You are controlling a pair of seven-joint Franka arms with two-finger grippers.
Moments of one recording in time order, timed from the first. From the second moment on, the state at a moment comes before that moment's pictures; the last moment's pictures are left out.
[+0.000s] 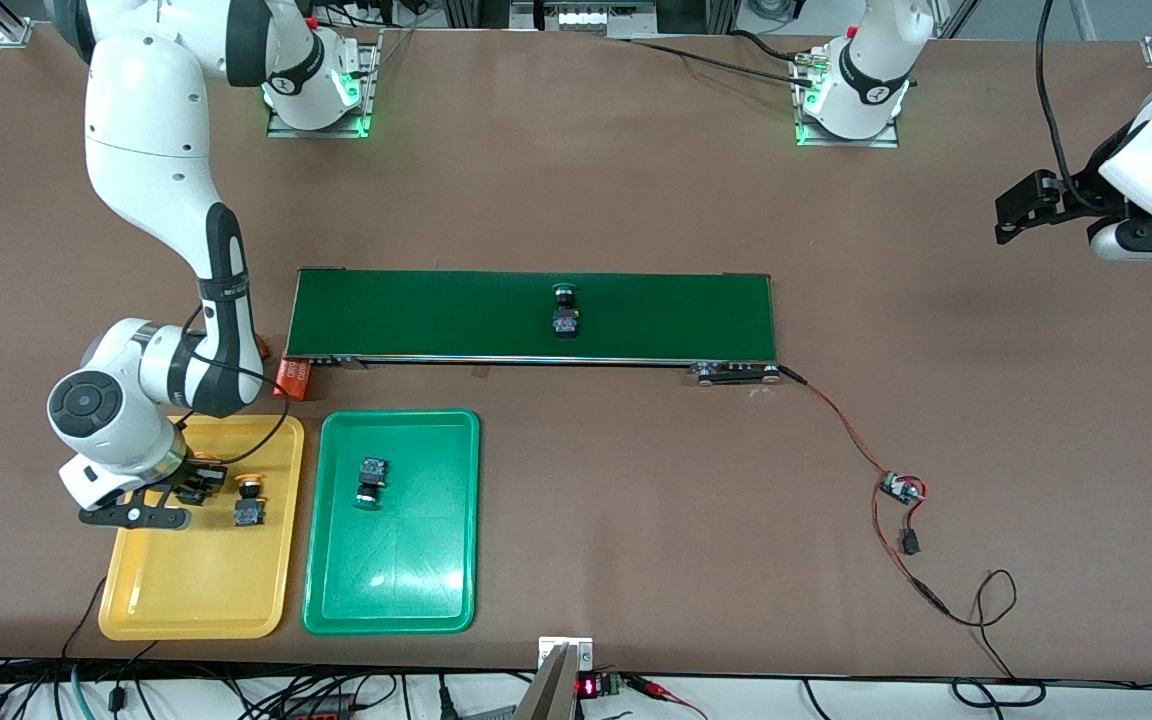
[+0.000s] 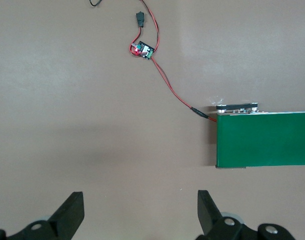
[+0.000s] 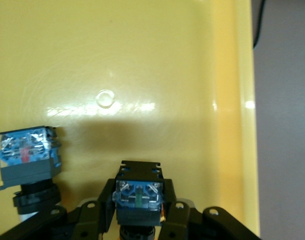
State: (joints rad) left arm -0.07 -0.01 0.00 -1.59 0.03 1.52 -0.05; right arm 0.38 0.91 -0.52 -1.46 0.29 2.43 -0.11
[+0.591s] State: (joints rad) left arm -0.07 -0.01 0.00 -1.59 0.03 1.51 -0.05; right arm 0.42 0.72 -0.51 -1.44 0.31 2.05 -0.10
